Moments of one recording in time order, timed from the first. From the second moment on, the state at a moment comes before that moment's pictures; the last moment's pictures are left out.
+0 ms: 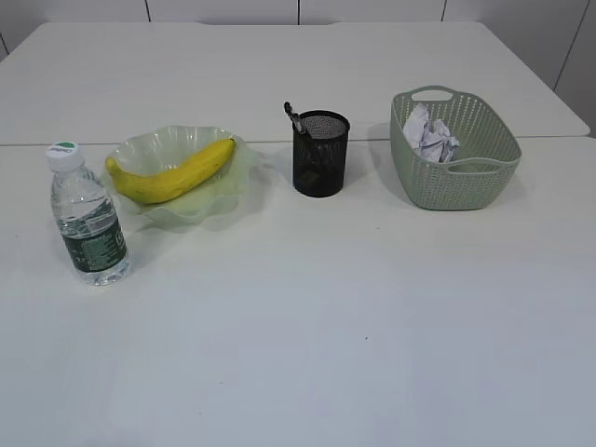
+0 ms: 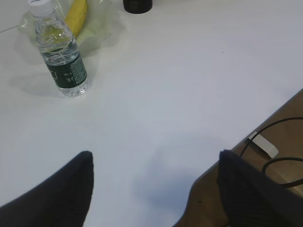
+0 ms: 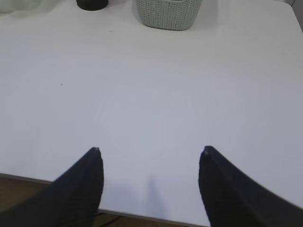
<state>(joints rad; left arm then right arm) -0.57 0.01 -0.53 -0.02 1.12 0.01 0.06 -0.02 -0.49 0.06 1.16 -0.14</state>
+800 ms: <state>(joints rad) -0.52 0.01 -0.53 -0.01 1.12 -0.01 0.06 -0.02 -0.49 0.06 1.15 -0.14</state>
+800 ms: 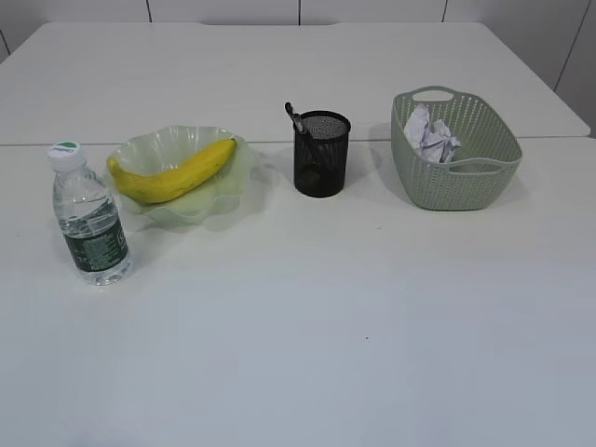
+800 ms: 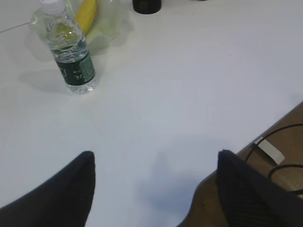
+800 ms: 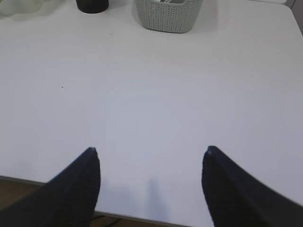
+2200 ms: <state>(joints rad) -0.01 0.01 -0.53 -0.03 1.12 -0.01 0.08 -0.02 -0.49 0.11 1.15 -0.18</state>
